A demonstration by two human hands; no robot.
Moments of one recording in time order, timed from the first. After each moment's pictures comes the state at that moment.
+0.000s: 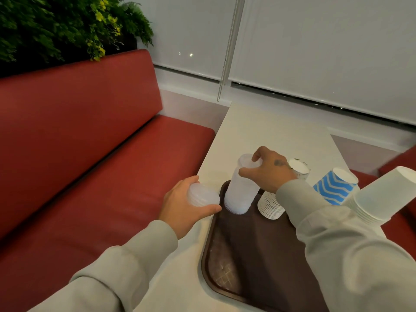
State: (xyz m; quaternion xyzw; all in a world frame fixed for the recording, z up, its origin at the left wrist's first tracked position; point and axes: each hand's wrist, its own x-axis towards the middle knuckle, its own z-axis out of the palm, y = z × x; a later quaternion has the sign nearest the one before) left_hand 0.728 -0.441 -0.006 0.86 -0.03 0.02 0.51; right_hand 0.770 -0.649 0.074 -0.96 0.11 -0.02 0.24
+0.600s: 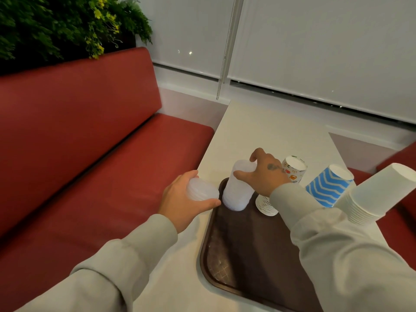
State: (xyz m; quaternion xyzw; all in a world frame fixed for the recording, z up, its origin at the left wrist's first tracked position) left_hand 0.727 -0.443 0.001 0.86 -0.03 0.02 0.50; right_hand 0.762 -0.644 0.063 -0.97 0.09 -0.02 0.21
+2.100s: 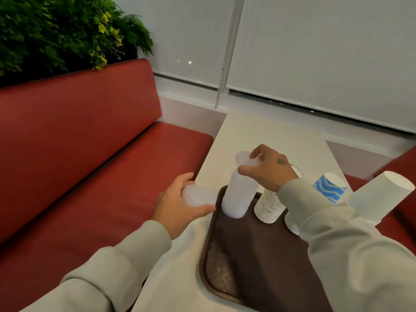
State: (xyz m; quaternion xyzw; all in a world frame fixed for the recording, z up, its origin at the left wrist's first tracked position) left_hand 0.728 -0.431 0.002 0.84 -0.04 0.02 0.54; right_hand 0.763 -0.653 0.094 -0.95 0.11 -0.02 0.29
